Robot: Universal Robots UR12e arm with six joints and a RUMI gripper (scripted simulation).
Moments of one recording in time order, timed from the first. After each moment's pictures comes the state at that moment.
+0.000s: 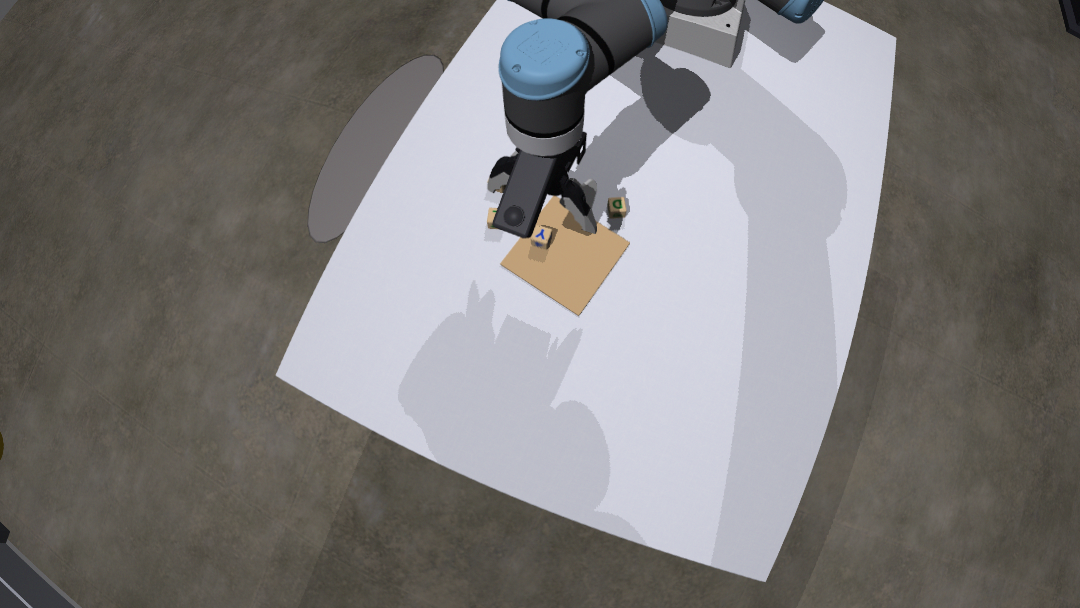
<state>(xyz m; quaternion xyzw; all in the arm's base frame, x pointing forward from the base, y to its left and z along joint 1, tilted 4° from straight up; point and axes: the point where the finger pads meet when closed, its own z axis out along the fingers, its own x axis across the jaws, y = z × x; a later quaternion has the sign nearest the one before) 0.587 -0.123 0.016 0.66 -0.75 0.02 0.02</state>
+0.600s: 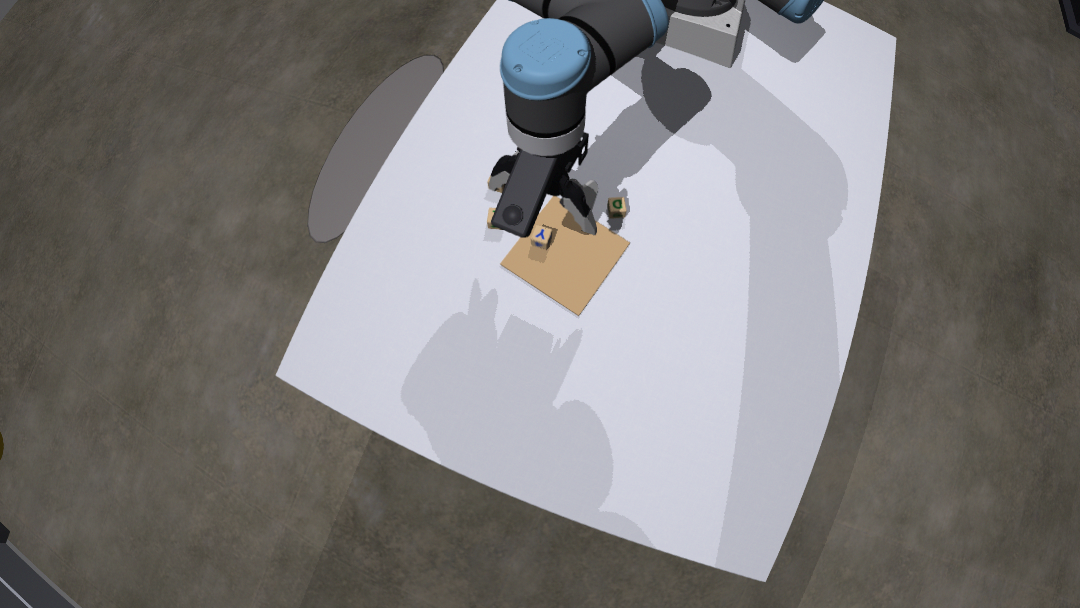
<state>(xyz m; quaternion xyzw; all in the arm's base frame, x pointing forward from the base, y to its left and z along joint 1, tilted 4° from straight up) 0.587 -0.122 0.016 0.64 -0.77 0.02 0.02</state>
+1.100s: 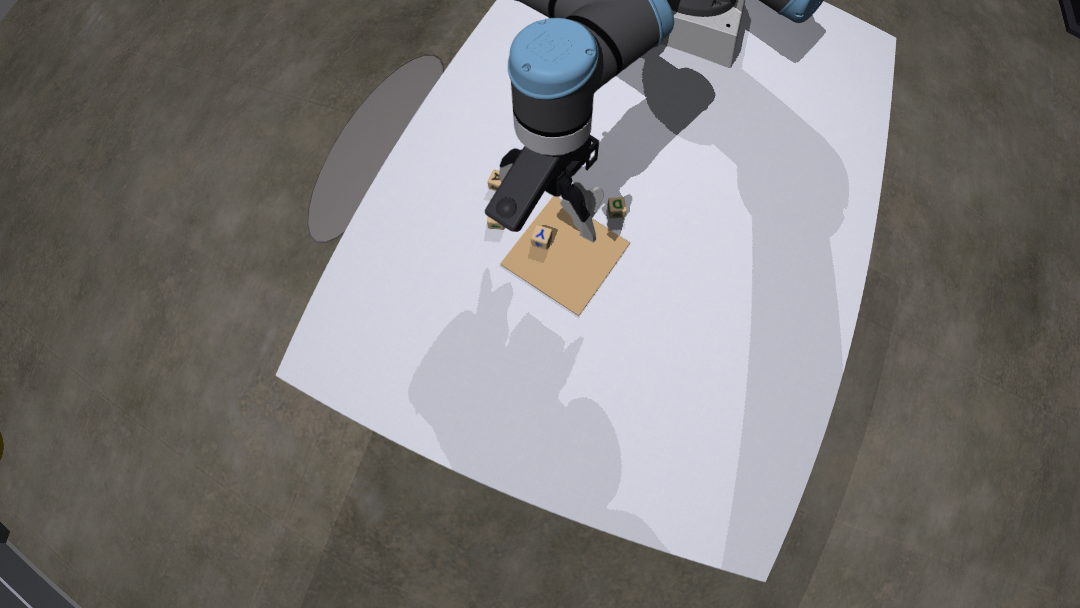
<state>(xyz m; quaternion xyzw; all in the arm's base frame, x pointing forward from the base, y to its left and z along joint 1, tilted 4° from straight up) 0.582 -0.118 0.015 0.57 -0.82 0.03 0.02</state>
